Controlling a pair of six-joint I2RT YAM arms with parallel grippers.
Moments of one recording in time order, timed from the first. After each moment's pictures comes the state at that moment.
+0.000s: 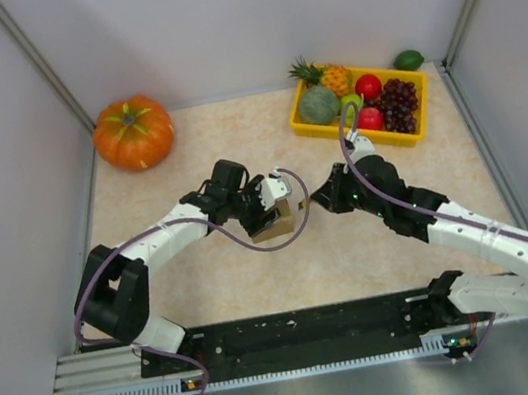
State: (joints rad) left arm -0.59 1.54 0.97 -0.31 0.41 0.65; right arm 0.72 1.04 0.75 -0.17 0.08 0.69
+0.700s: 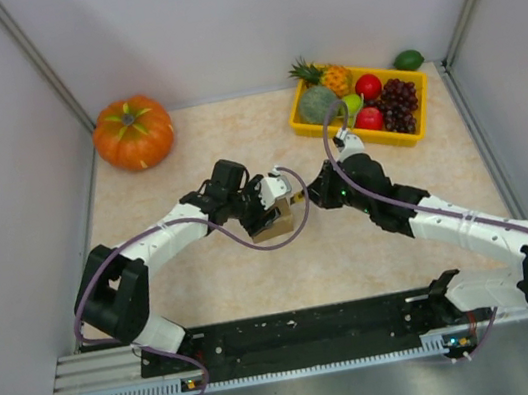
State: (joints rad) left arm -0.59 1.54 0.97 -0.31 0.40 0.62; right arm 0.72 1.18 0.74 -0.01 0.10 0.70
